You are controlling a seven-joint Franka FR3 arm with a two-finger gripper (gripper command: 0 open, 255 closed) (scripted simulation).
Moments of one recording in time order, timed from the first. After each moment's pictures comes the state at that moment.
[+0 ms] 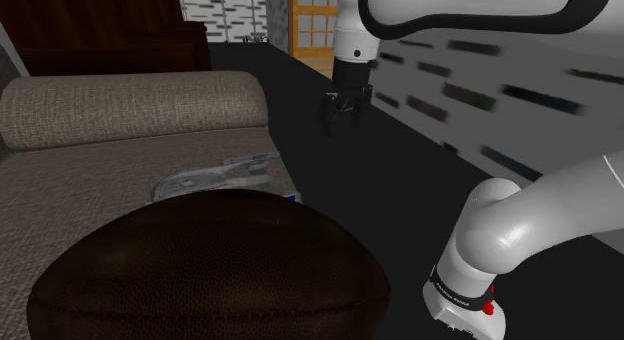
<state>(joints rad) 0.01 -0.70 0.15 -2.25 0.08 1.61 0.26</state>
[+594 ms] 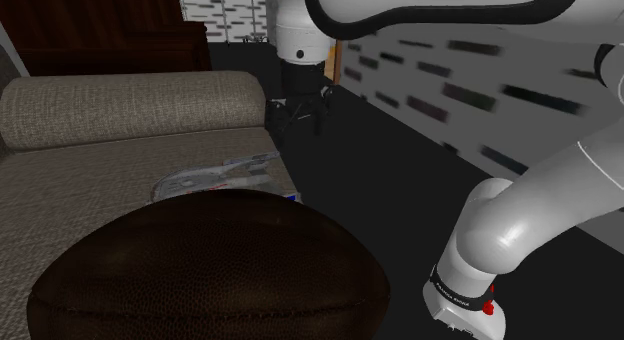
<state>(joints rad) 0.02 -0.51 0.37 -2.07 0.12 1.63 0.53</state>
